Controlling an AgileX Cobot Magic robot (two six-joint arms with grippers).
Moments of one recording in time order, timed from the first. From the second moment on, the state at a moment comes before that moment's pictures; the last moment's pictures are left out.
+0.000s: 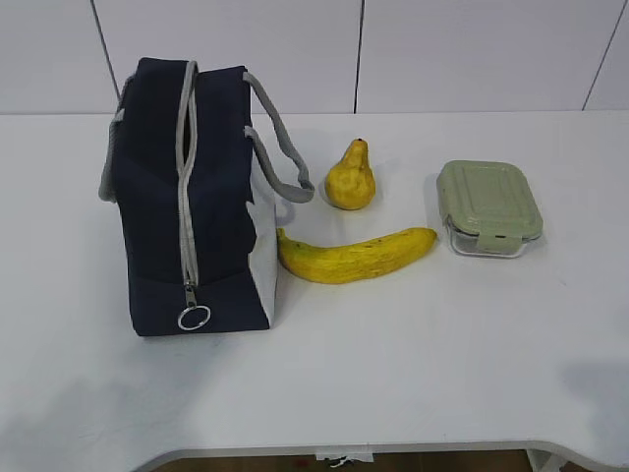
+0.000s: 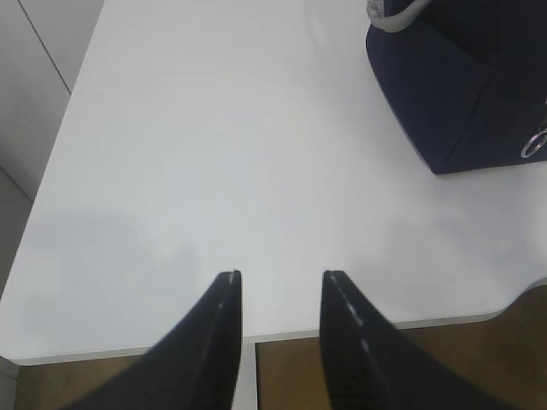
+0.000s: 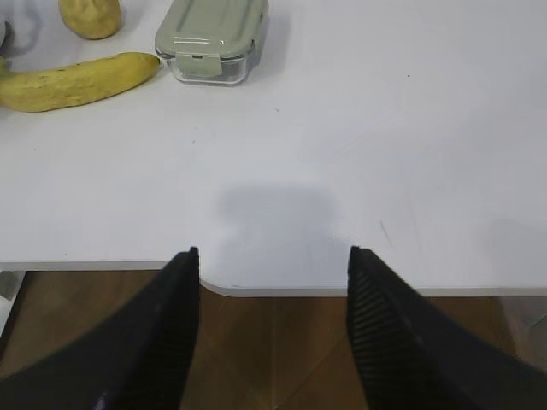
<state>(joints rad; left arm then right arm) -0.06 0.01 -0.53 0.03 1.11 -0.01 -0.02 -0.02 -0.50 -0.01 1.14 0.01</state>
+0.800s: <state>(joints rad) -0.06 0.01 -0.53 0.03 1.11 -0.01 -0.02 0.07 -0.52 -0.01 1.07 0.00</state>
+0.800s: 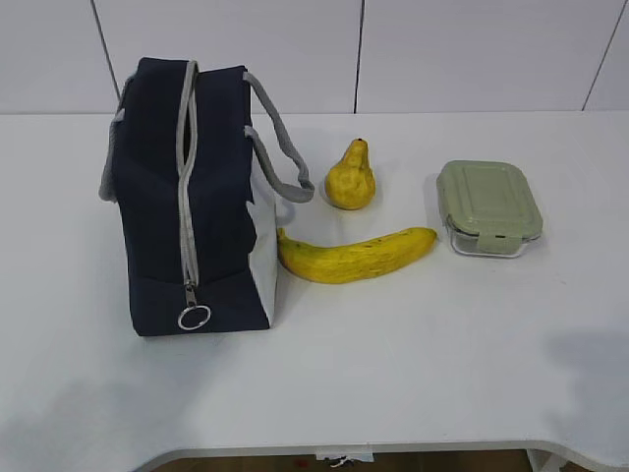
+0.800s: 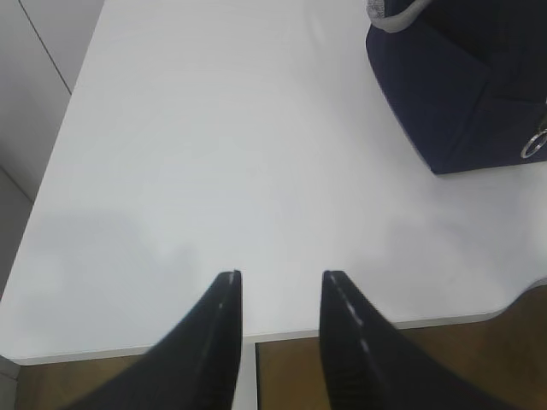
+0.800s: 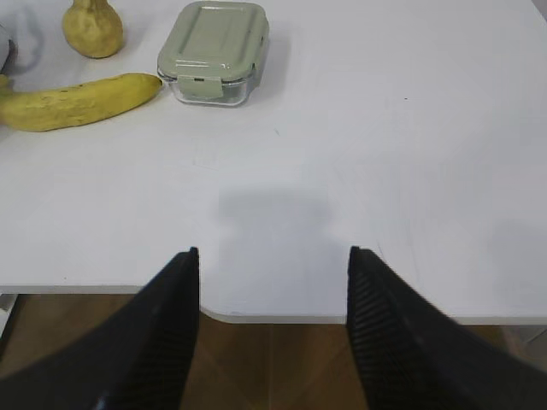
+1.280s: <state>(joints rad) -0.06 0.01 -0.53 0.03 1.11 -0.01 -0.02 0.52 -0.59 0.01 0.92 0.00</state>
